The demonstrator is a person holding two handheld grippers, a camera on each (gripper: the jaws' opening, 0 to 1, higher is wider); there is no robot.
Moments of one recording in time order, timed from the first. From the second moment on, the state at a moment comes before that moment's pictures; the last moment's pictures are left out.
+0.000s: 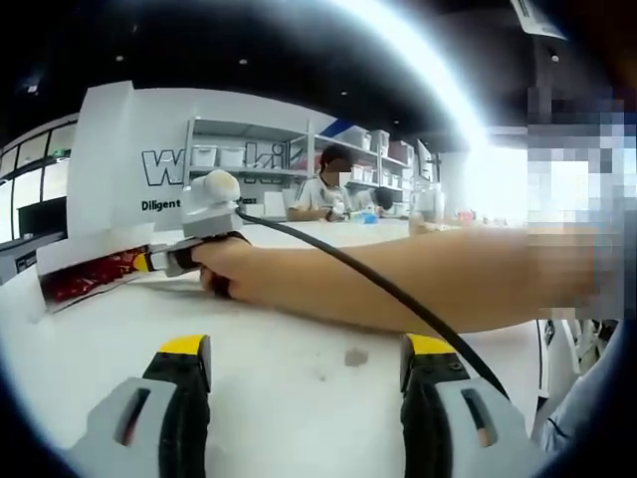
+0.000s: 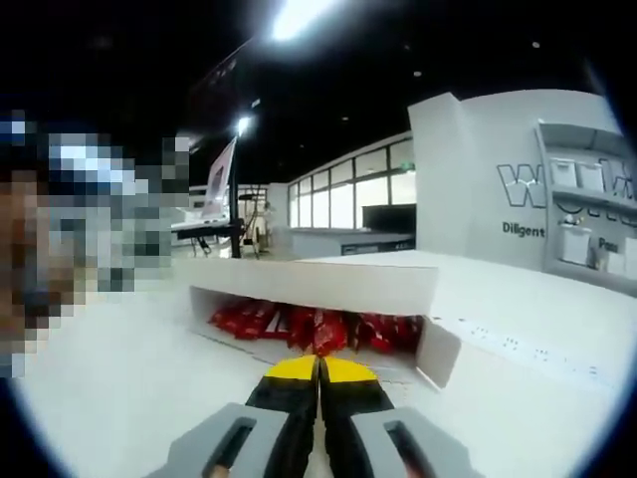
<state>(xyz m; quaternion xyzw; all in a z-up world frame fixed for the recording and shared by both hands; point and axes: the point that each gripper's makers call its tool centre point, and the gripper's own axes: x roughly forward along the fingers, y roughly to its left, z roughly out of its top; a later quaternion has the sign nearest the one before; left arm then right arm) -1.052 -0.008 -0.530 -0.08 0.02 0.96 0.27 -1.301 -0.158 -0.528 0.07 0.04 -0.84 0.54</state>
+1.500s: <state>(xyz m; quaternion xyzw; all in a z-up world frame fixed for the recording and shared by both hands) -1.050 -0.005 -0.529 -0.08 0.02 0.96 0.28 -1.269 -0.134 -0.527 0.07 0.04 -0.84 0.53</state>
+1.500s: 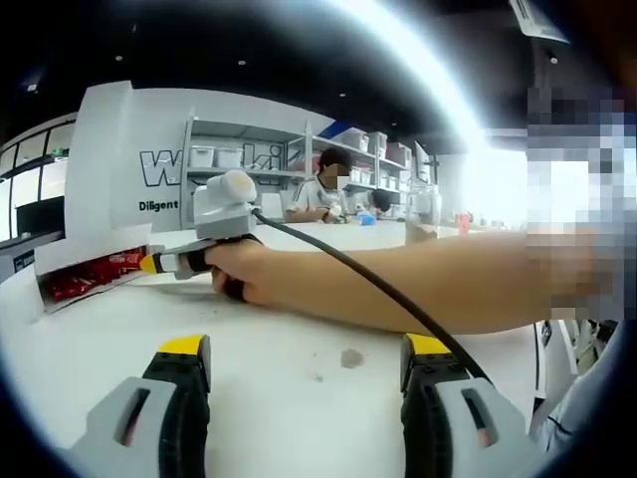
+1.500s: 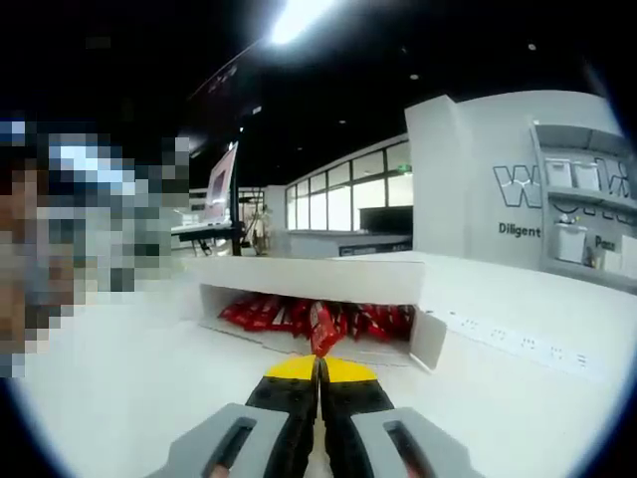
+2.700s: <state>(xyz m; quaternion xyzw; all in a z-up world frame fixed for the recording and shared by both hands) -1.049 -0.006 -0.528 -0.08 0.01 0.96 0.28 -1.263 -0.120 -0.528 0.07 0.04 -0.85 0.53</state>
